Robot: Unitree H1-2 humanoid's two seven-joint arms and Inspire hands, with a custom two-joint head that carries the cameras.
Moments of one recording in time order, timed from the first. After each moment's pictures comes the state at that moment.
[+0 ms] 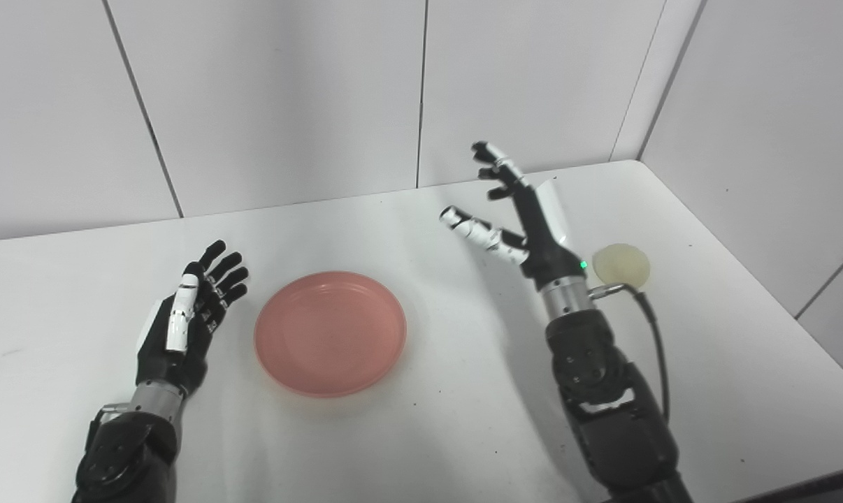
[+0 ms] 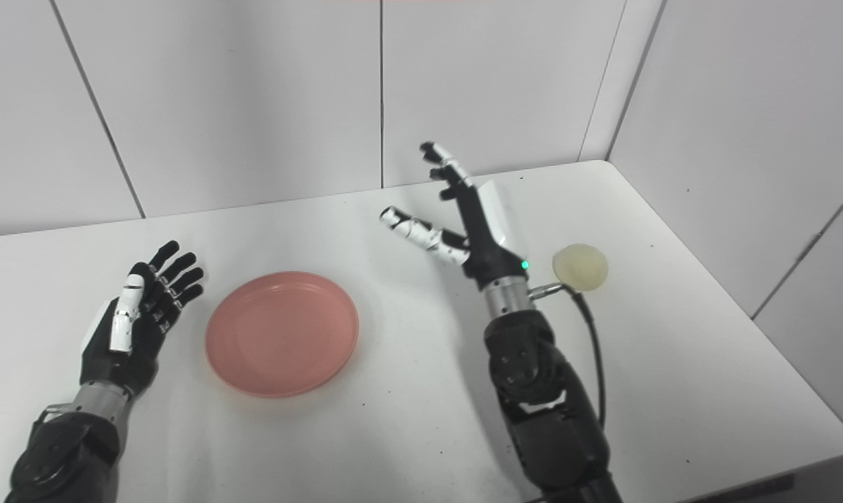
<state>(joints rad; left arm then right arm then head) -0.45 0.08 0.03 0.56 -0.20 -0.13 -0.26 -0.33 -0.25 -0.02 -0.19 -0.52 0.14 -0.08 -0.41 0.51</state>
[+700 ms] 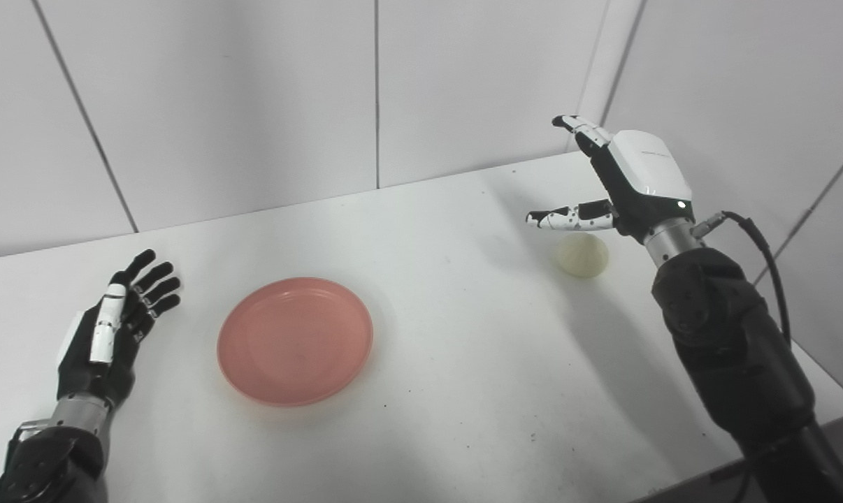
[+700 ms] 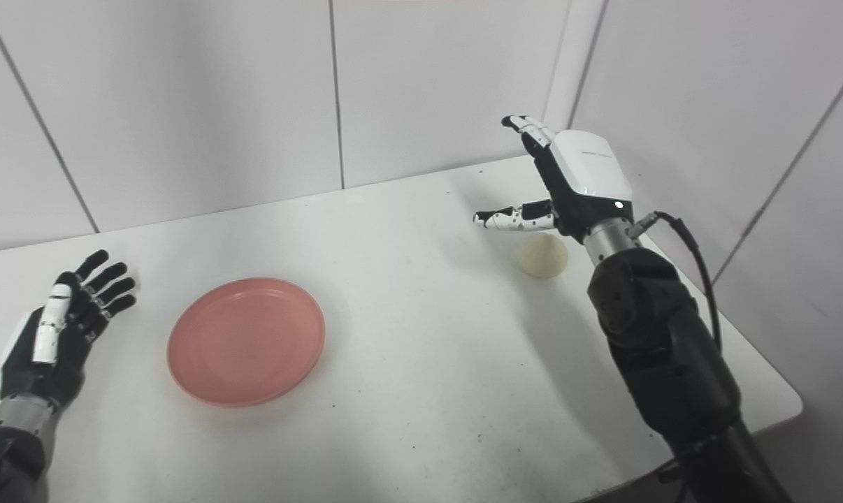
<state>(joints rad) -0.53 0.14 0.07 0.73 -0.19 -0.21 -0.32 -0.25 -0.65 -0.15 -0.32 -0.71 0.37 0.26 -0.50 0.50</state>
